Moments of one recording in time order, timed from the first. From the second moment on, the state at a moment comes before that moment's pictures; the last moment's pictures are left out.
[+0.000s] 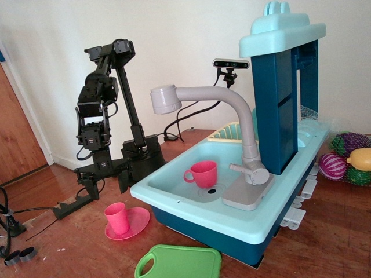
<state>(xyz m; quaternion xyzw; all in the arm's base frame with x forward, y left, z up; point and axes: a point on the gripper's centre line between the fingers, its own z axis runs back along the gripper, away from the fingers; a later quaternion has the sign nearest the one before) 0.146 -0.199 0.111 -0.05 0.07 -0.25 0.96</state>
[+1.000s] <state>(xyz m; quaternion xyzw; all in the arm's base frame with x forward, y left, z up) 0.139 -0.237 0.074 -0.07 0.06 -0.26 0.96</state>
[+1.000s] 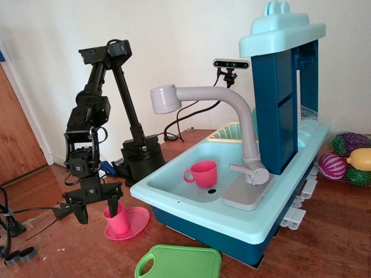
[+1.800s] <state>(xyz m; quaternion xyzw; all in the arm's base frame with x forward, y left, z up) 0.102 -0.205 0.051 -0.07 0.03 -0.24 0.97</state>
